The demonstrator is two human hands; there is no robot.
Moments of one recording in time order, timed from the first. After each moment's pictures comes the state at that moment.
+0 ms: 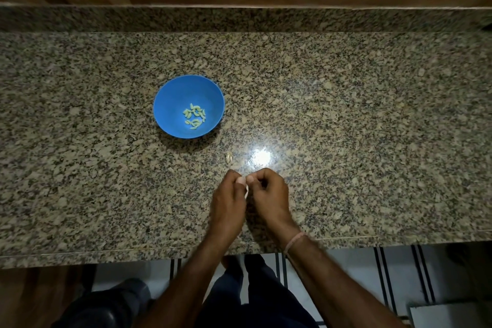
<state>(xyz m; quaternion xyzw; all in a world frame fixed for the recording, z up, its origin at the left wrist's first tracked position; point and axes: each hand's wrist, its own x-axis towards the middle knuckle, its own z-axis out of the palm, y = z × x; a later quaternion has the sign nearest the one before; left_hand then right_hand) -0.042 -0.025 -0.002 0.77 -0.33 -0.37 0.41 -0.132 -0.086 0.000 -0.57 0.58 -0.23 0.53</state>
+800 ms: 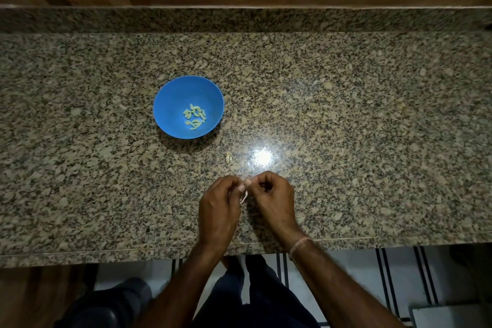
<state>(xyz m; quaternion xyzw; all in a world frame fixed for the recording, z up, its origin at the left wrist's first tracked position) -0.035 -0.013 0.005 0.80 -0.40 -0.24 0.38 -0.145 -0.086 -0.006 -0.61 0.57 -0.23 0.51</state>
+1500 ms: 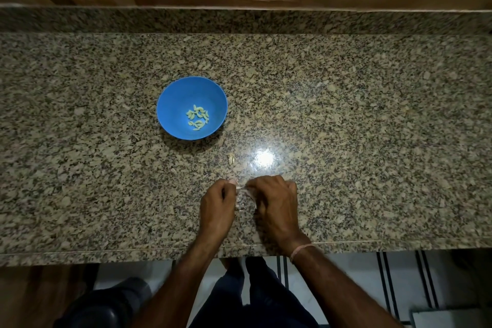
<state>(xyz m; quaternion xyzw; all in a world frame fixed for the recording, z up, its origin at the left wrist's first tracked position) -0.023 -0.018 -0.009 0.80 -0.24 -0.39 0.39 -0.153 -0.082 -0.016 -0.82 0.47 -0.19 0.28</state>
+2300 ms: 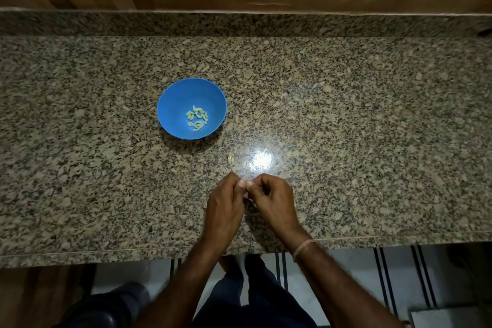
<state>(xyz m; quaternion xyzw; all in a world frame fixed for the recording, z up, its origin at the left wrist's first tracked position) -0.032 -0.014 0.004 0.77 -0.42 -0.29 0.38 -0.145 -0.083 0.000 -0.63 0.51 -0.22 0.53</state>
